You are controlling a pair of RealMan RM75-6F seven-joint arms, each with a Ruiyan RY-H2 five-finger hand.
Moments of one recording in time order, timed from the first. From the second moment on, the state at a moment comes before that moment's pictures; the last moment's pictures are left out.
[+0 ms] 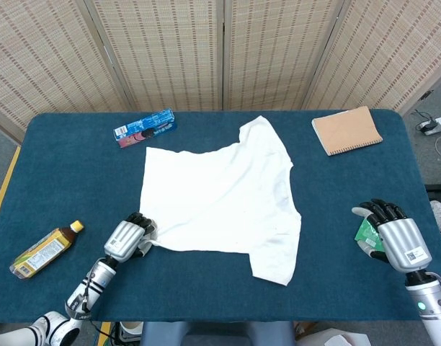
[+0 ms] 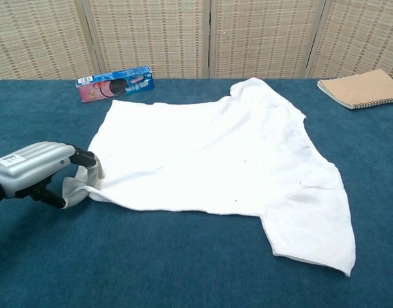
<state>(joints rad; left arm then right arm) -0.51 -1.66 -0.01 -1.16 1.55 1.14 0.01 0.19 -1.11 0.04 -1.53 -1.63 1.44 -0.02</state>
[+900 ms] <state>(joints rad) -0.49 -1.63 -0.01 -1.23 1.53 1.17 0.03 0.44 -1.45 -0.07 -1.07 -1.87 1.23 0.08</state>
